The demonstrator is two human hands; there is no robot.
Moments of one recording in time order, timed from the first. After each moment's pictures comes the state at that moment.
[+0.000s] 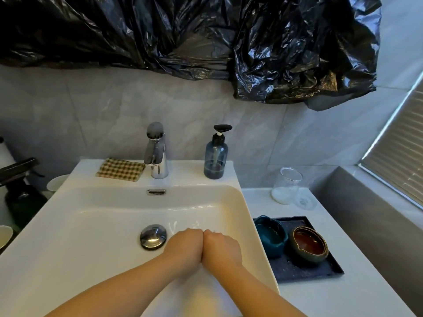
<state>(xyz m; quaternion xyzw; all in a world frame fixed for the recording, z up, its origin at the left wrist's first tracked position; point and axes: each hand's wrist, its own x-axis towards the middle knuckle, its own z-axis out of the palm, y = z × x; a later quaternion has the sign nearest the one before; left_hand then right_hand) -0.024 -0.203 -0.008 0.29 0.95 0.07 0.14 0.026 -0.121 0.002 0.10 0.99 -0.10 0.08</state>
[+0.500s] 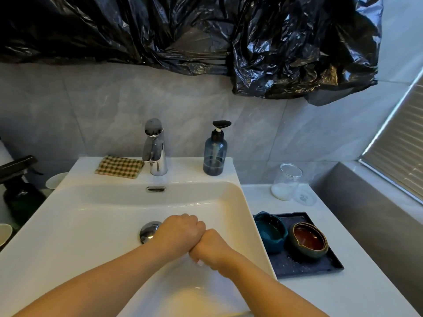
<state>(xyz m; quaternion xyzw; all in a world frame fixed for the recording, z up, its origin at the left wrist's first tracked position) -0.044 -0.220 -0.006 0.48 0.87 -0.04 -0.11 0.028 -0.125 0.017 0.17 0.83 -0.50 0.17</state>
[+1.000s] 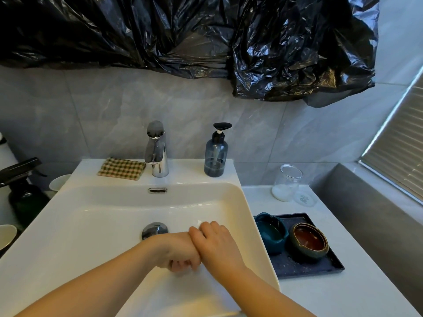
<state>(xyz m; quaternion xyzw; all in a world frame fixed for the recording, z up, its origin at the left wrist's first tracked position) -0.032 -0.227 0.018 0.14 0.81 0.27 0.51 0.034 -0.120 -0.014 -0.07 0.99 -0.03 -0.14</state>
